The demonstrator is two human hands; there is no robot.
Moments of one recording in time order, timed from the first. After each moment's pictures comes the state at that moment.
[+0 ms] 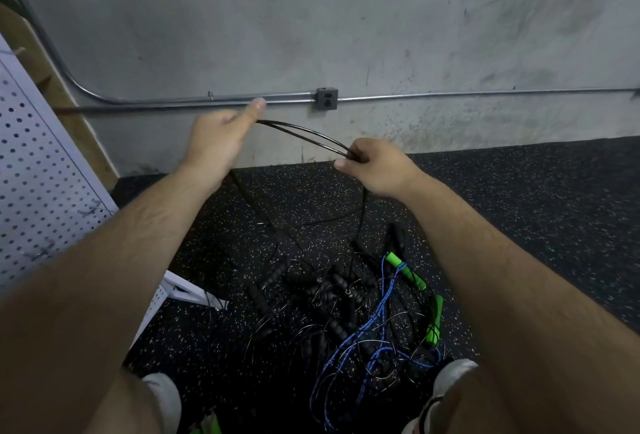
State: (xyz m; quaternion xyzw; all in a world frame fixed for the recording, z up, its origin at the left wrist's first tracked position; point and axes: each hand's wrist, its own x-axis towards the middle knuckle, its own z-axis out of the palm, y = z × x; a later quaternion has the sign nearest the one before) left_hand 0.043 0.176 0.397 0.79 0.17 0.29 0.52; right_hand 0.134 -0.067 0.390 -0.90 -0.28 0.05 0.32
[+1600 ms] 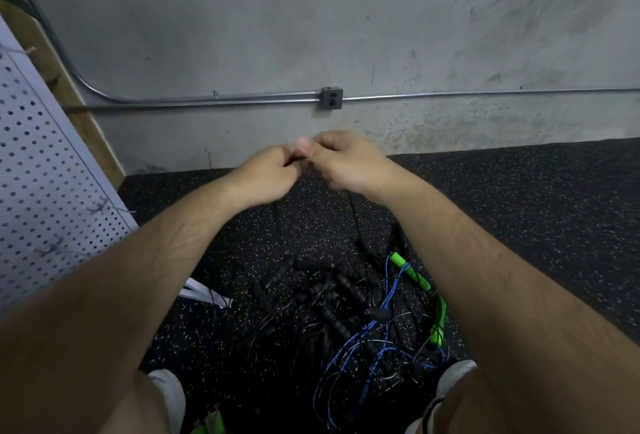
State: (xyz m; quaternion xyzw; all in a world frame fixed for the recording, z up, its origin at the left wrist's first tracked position) left_hand 0.042 0.136 0.379 0.93 0.05 0.06 0.37; right_hand 0.080 -0.031 0.421 -0.81 -0.31 0.16 0.46
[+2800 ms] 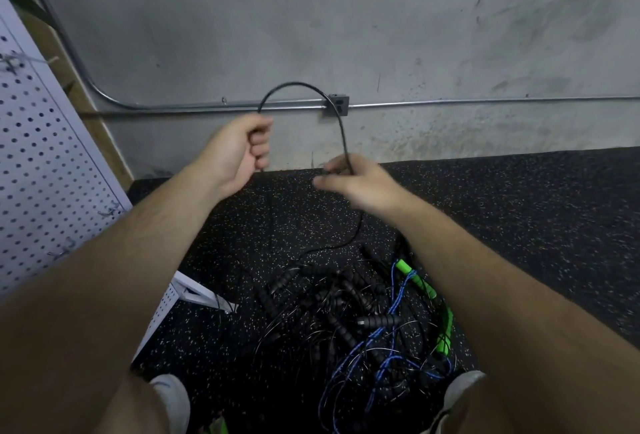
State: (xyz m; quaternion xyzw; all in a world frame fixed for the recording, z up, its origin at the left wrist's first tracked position) left_hand 0.041 0.188 0.398 0.62 0.09 0.11 0.77; right_hand 0.095 -0.038 0.388 -0.83 -0.26 0.19 0.45
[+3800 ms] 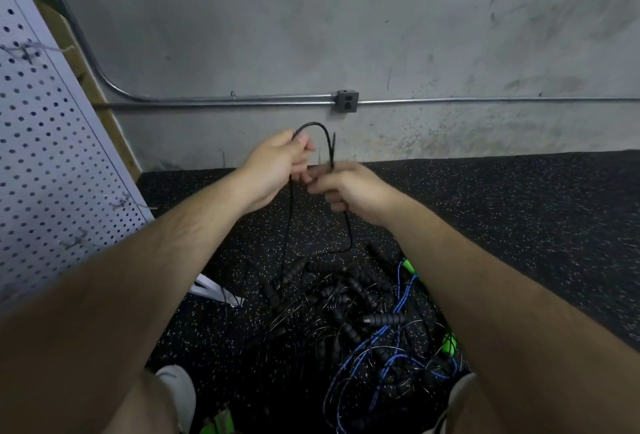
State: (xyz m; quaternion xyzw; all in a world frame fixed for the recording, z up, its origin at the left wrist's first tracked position) left_hand 0.039 0.150 0.377 0.71 0.05 0.11 0.70; right_hand 0.107 -0.003 0.359 -0.75 -0.27 0.29 0.54
